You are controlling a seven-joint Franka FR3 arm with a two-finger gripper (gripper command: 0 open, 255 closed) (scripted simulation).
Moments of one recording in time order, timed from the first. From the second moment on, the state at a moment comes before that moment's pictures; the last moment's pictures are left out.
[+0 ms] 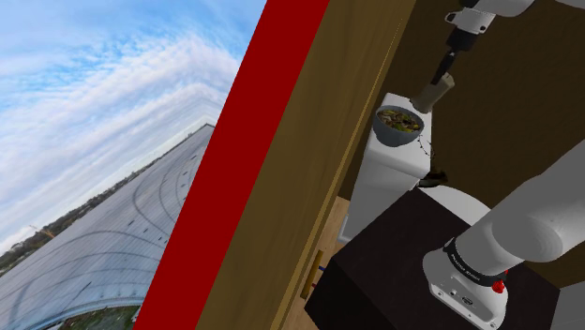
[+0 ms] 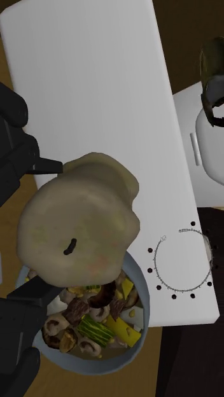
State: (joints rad) arm -0.08 -0.01 -0.66 -1.85 0.09 1.78 -1.03
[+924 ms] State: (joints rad) arm -0.08 -0.01 -0.66 -1.66 0.09 1.60 -1.01
